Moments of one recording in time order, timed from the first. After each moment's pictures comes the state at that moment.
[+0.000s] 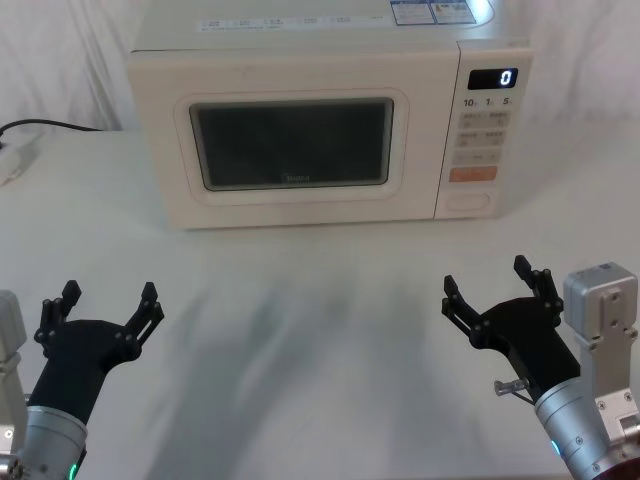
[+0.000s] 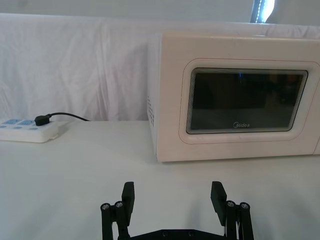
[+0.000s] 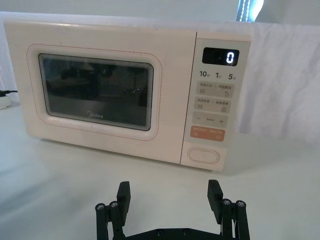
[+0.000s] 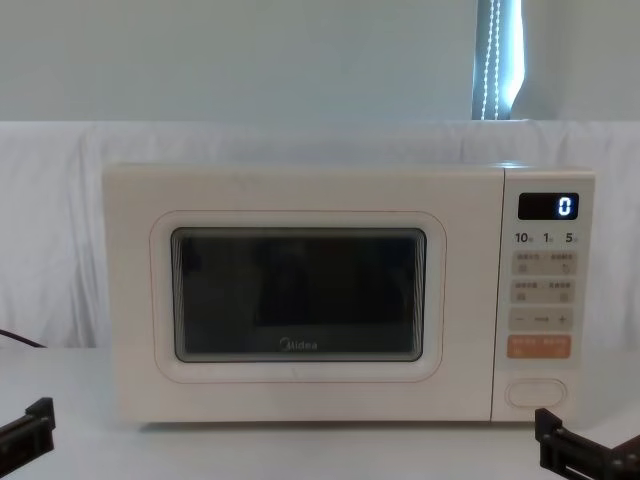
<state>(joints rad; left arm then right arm) 0.27 0.24 0.04 -1.85 -0.25 -0.02 -0.02 -0.17 0.19 -0.26 -1.77 0.07 -0.06 -0.03</state>
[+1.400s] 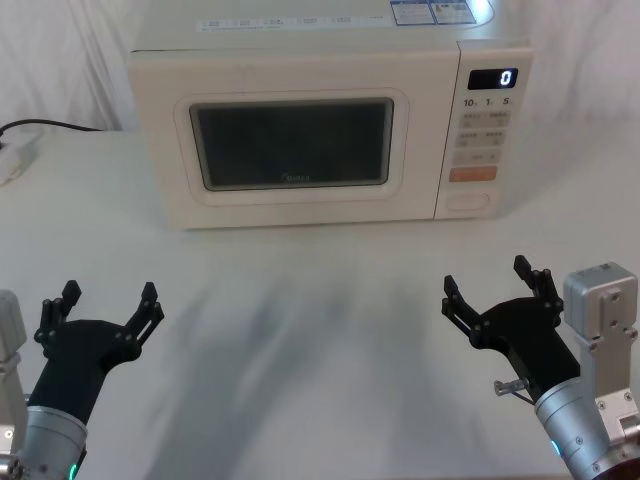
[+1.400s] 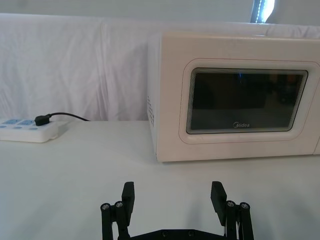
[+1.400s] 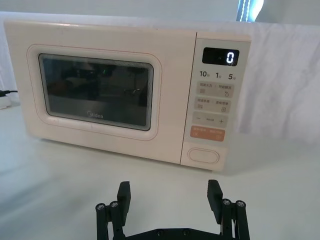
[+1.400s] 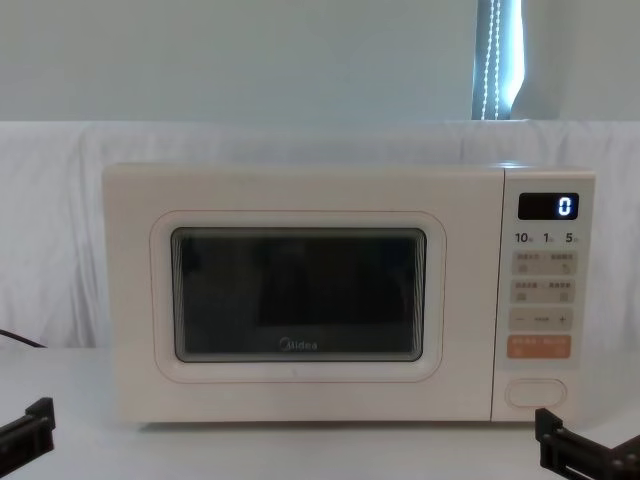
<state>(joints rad) 0.27 0.24 0.04 -1.85 -0.25 -0.02 -0.02 -0.17 0.19 -0.26 -1.77 0.07 -0.06 -0.03</state>
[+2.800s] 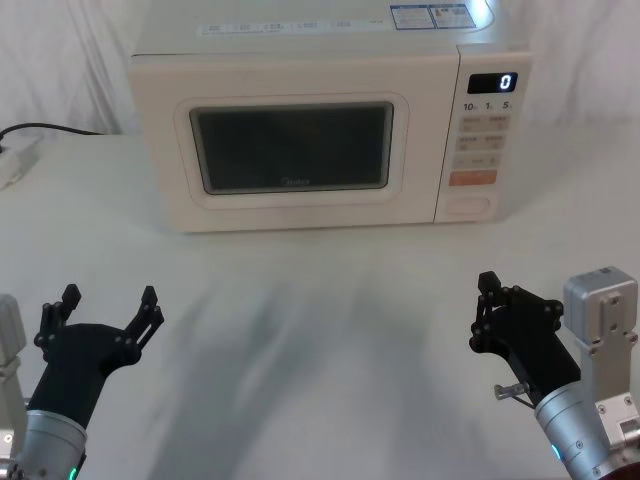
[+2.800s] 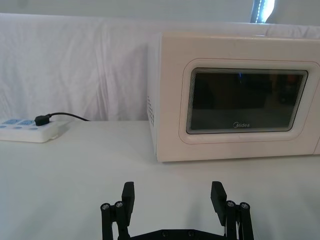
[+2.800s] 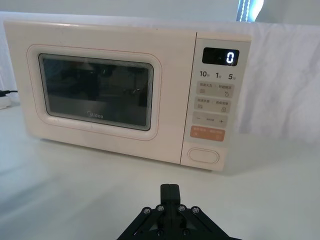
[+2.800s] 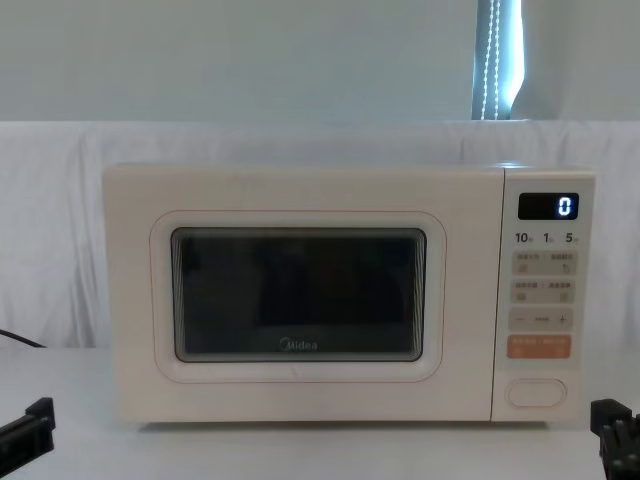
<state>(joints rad) 0.27 0.24 0.04 -1.85 -0.25 -0.02 -0.02 -0.17 0.19 -0.26 -1.77 0.07 -0.06 -0.03</state>
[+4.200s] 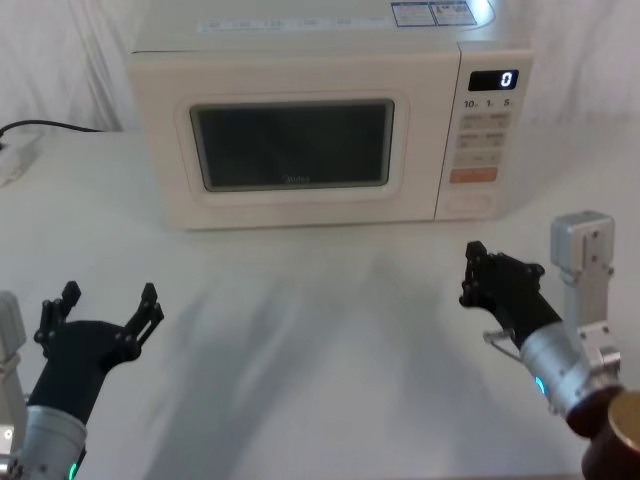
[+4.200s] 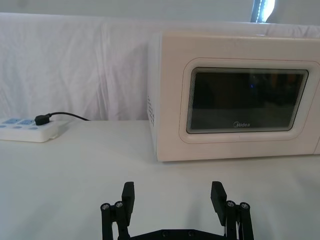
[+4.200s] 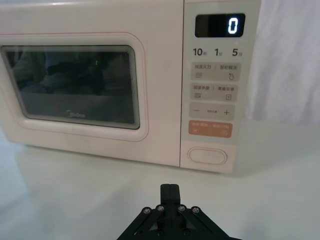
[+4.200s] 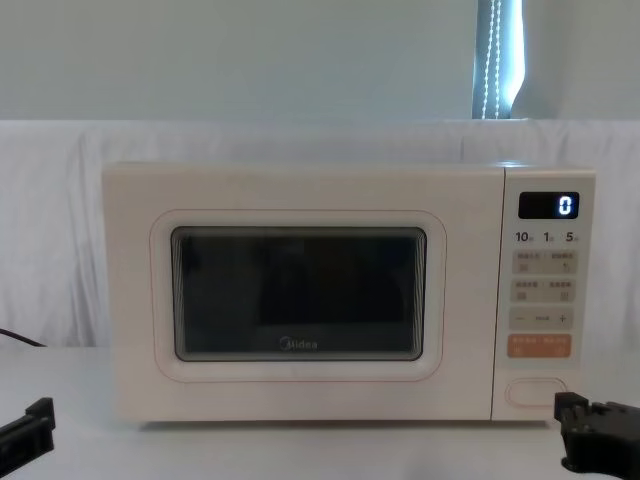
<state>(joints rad) 0.27 0.24 0.04 -1.85 -0.25 -0.02 -0.02 0.03 0.10 -0.18 -1.55 0.12 0.00 0.12</state>
